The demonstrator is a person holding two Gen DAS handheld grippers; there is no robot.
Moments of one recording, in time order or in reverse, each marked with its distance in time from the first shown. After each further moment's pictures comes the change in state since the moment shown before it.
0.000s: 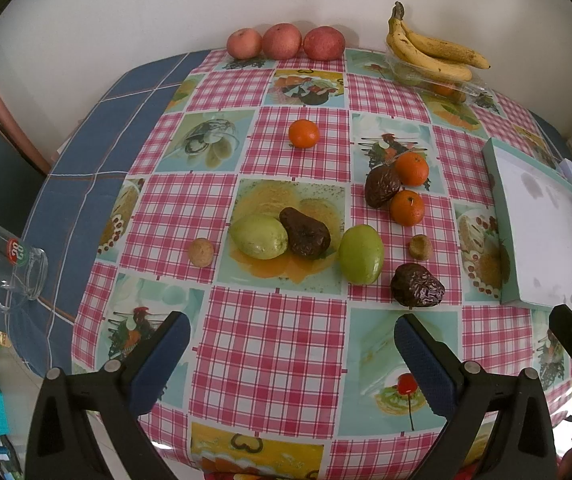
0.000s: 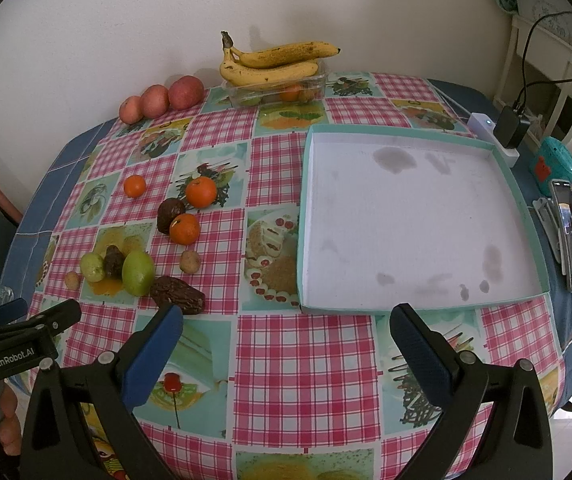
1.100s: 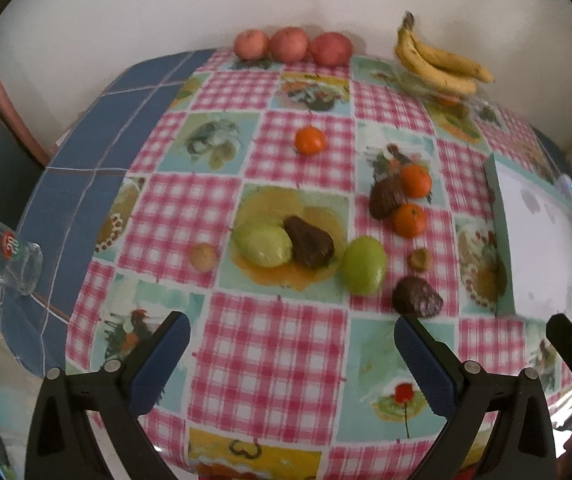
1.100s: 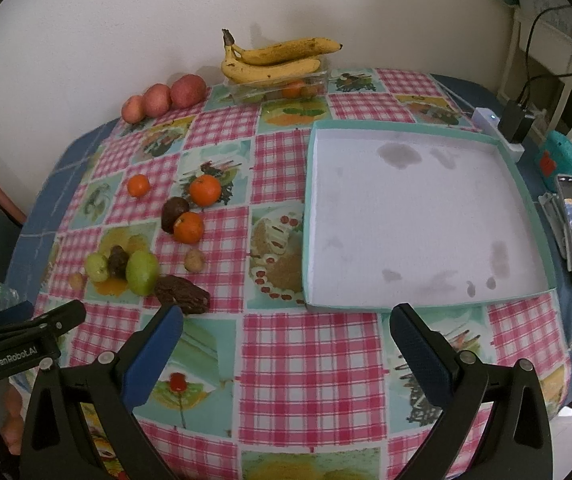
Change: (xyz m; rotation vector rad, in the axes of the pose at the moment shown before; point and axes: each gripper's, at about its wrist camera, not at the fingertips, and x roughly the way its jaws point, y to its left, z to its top) left arm -0.001 0.015 0.004 -0.051 -0.027 -0.029; right arm 0.002 0.001 0.001 0.019 0.007 0.031
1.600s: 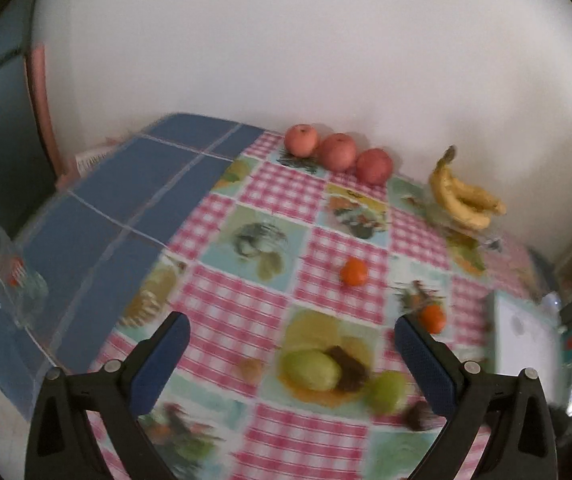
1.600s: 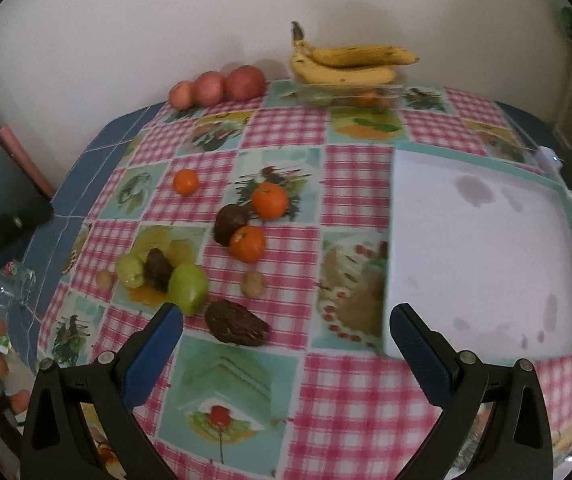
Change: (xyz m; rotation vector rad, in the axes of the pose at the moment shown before) left arm -0.021 0.085 0.048 -0.157 -0.280 -0.059; right arm 0.034 0.050 0.023 -0.136 0.010 0.106
